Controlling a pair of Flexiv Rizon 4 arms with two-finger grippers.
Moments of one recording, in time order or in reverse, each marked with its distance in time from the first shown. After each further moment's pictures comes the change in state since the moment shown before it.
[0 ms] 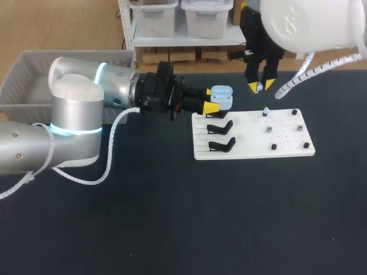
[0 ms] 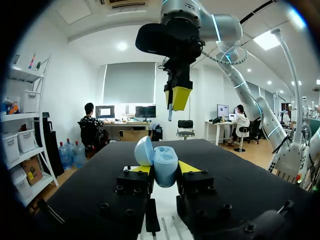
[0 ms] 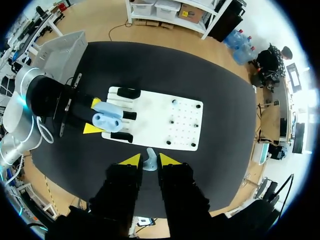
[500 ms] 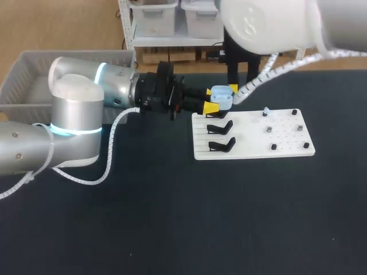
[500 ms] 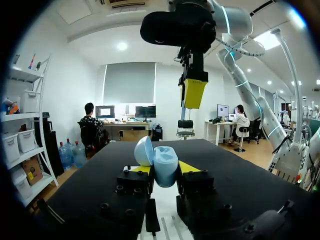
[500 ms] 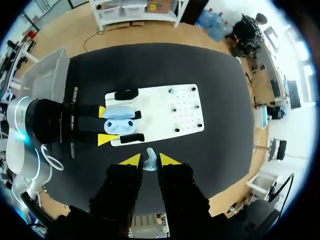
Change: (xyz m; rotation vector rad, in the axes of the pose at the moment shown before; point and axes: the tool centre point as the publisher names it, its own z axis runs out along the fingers) left arm 0.000 0.000 0.000 0.000 0.000 0.000; right arm 0.005 0.037 -0.003 0.080 0.037 0.325
